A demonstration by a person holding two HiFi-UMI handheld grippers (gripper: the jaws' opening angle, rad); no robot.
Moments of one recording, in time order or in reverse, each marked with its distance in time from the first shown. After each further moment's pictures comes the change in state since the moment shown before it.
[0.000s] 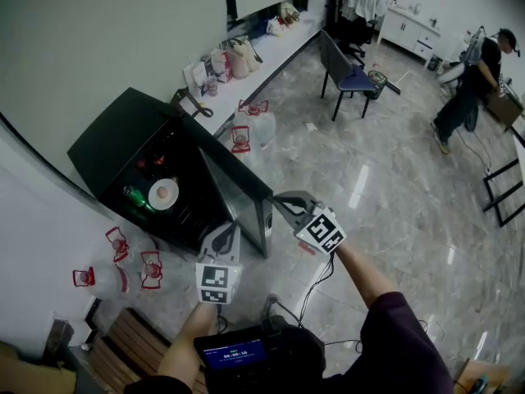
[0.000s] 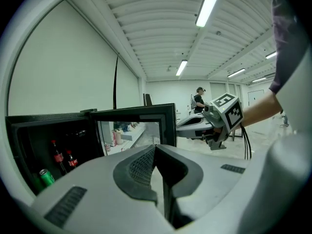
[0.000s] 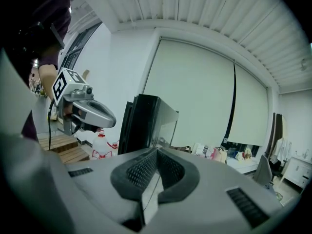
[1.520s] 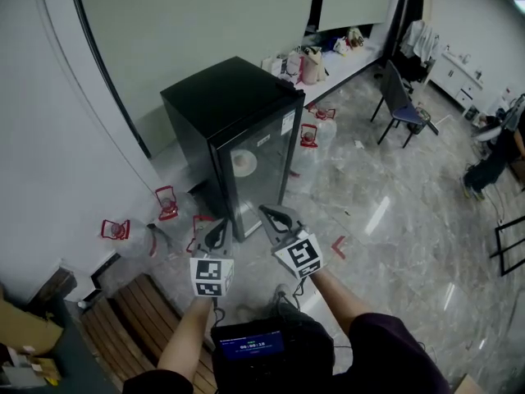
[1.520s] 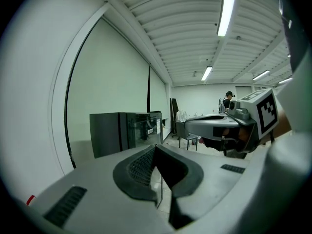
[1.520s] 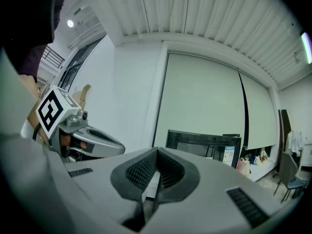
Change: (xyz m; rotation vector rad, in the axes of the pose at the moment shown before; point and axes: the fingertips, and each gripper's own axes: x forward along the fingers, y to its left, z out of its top) left arm -0.249 0.198 -0.082 -0.123 -0.028 0.281; right arm 0.156 0.285 0.154 0.082 -0.210 0.000
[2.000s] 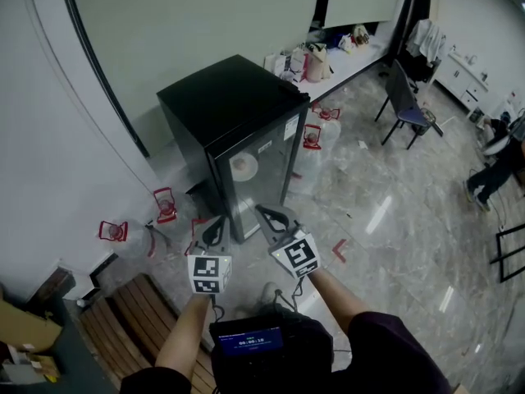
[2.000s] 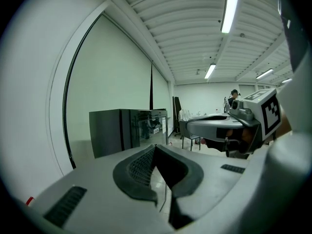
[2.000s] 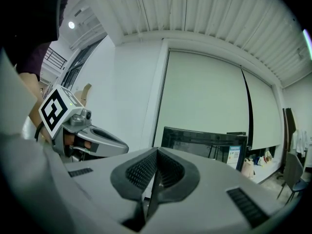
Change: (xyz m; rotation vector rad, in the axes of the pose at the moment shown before) left arm 0.043 0.023 -0.003 -0.012 0.017 0.023; right arm 0.035 -0.023 -0.012 -0.002 0.006 0.035
